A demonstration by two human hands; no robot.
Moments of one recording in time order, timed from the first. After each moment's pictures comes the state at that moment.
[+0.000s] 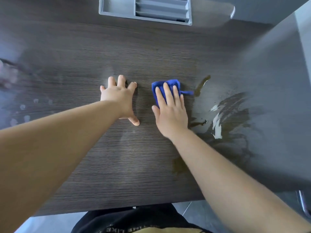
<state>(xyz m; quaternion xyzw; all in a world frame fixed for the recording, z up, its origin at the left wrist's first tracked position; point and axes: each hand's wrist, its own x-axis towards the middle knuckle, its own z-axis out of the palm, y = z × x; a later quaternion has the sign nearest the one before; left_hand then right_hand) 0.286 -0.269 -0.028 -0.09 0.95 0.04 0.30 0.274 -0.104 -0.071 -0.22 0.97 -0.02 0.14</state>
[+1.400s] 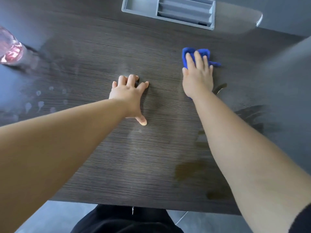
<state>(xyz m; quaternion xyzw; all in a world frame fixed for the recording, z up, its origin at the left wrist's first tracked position) 0.292 -0.272 -0.032 -0.12 0.94 0.10 0.29 0.148 -0.113 -0.078 -0.18 0.98 -0.04 0.10</state>
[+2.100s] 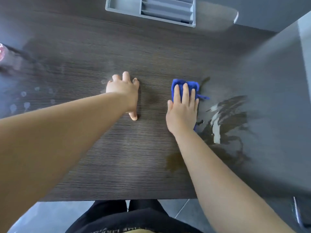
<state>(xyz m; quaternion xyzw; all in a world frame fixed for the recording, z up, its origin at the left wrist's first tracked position) 0.280 -0.246 -0.013 -0.11 0.94 -0.03 0.33 0.269 -0.079 -0.075 -0.11 0.99 -0.04 0.10</state>
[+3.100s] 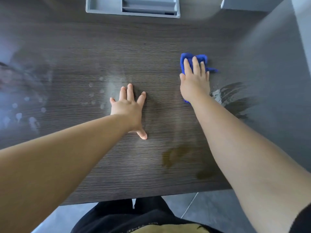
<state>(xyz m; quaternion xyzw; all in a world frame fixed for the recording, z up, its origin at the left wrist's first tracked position) 0.304 -0.202 -0.029 -0.06 0.93 -0.01 0.37 0.174 -0.039 -0.077 -0.09 0.99 -0.04 0.13</state>
